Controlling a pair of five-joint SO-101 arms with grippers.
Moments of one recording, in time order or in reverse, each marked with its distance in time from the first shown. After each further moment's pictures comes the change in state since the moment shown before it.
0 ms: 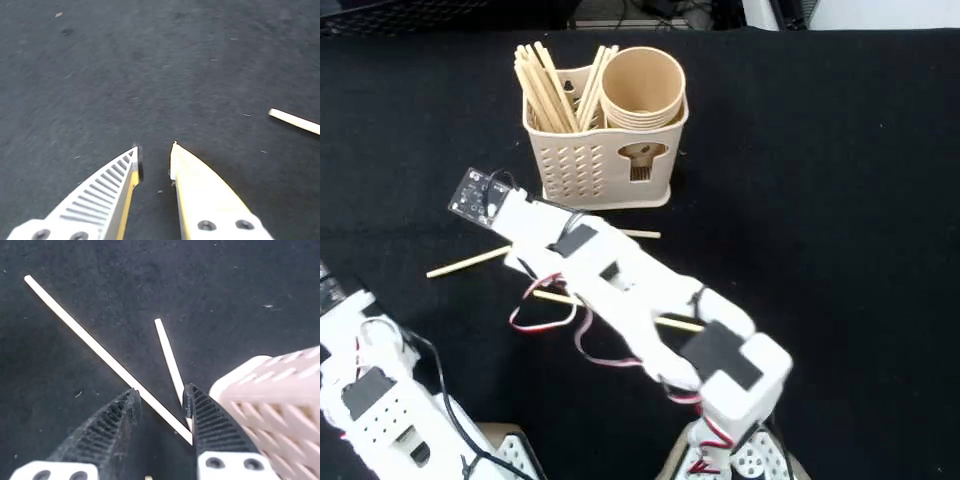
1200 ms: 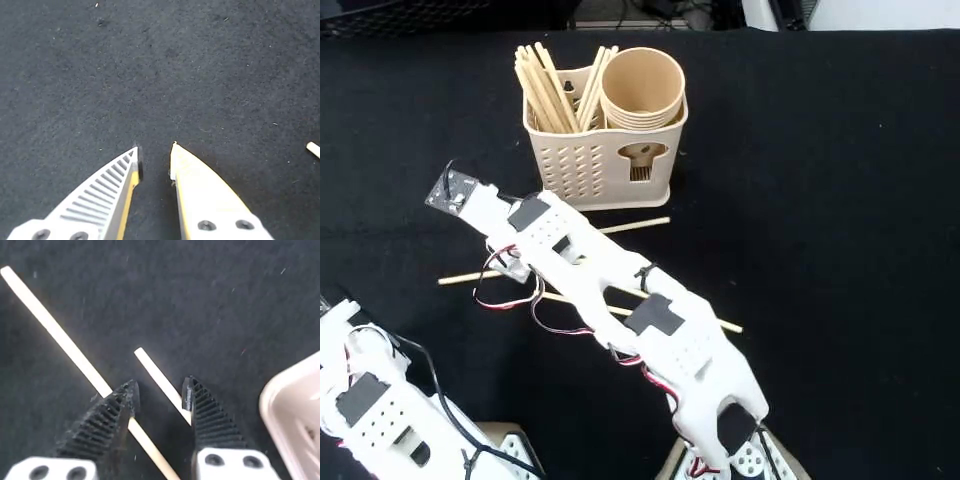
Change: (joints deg) left arm -4.4 0.0 0.0 0.0 0.0; right arm -1.9 23.8 -33.5 30.4 -4.5
